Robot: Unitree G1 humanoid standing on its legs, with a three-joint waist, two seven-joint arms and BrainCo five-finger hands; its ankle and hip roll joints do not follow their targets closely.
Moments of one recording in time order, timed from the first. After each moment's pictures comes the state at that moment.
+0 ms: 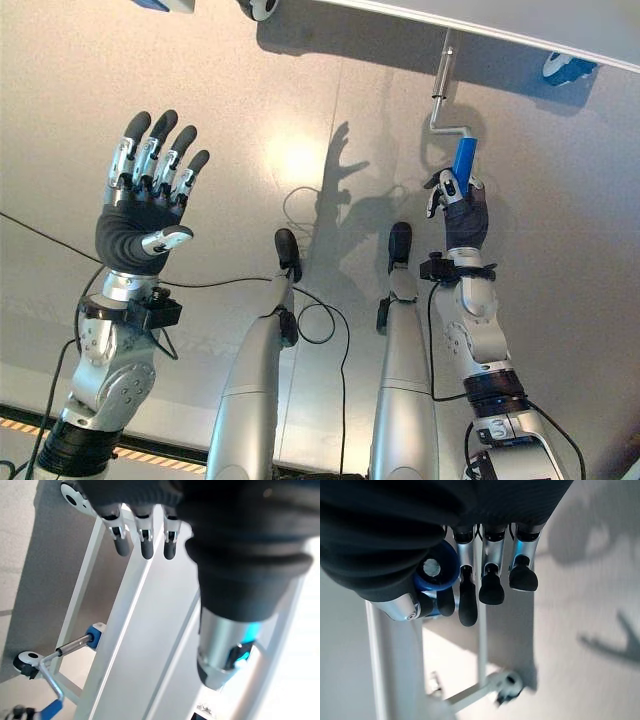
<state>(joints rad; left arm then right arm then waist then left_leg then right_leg) -0.14 0.53 -0.13 -0.41 -0.72 -0.40 -0.06 -0.37 -0.44 0.06 0.16 0.39 -0.32 -0.27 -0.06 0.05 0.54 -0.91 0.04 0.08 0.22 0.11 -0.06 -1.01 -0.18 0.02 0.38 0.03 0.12</state>
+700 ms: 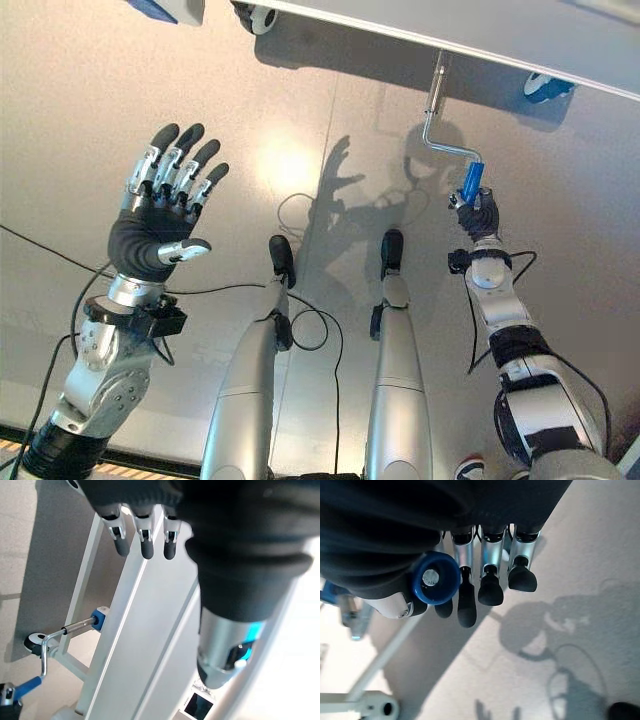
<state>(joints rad) -0.14 0.61 -0.20 -0.41 -0.72 -0.38 -0.04 -0.71 -0.57 0.21 0.86 0.15 -0.23 -0.31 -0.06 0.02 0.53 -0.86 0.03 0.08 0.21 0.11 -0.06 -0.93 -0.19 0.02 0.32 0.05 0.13</state>
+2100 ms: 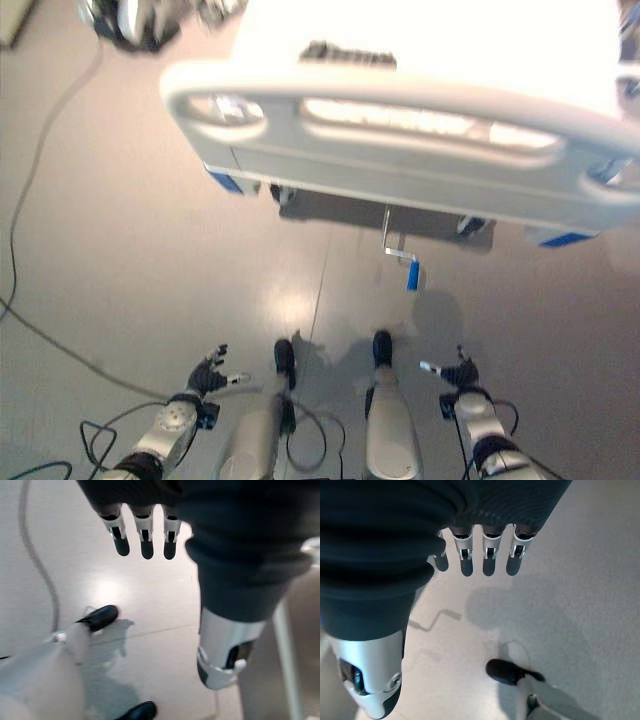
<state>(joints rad) -0.10 0.31 -0.27 1.00 -0.13 -0.24 0.08 -0.16 -0.35 0.15 1.12 0.15 -0.11 -0.20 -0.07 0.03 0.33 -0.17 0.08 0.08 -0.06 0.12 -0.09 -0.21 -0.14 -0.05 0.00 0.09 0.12</state>
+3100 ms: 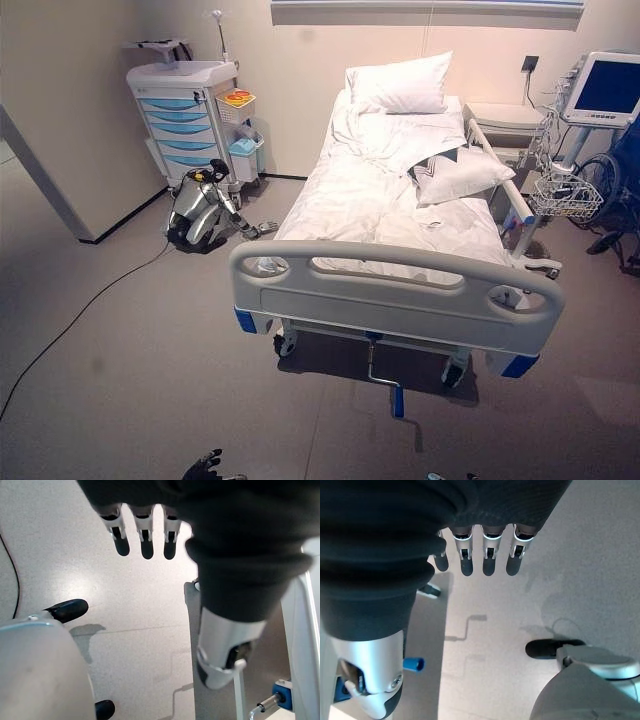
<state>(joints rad) 0.07 0.21 -0.20 1.16 -0.09 -0.19 0.05 0.08 -0.26 0.05 1.23 0.28 -0.11 -0.10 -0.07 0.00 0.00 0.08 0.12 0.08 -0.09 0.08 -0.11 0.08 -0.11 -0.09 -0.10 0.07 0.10</state>
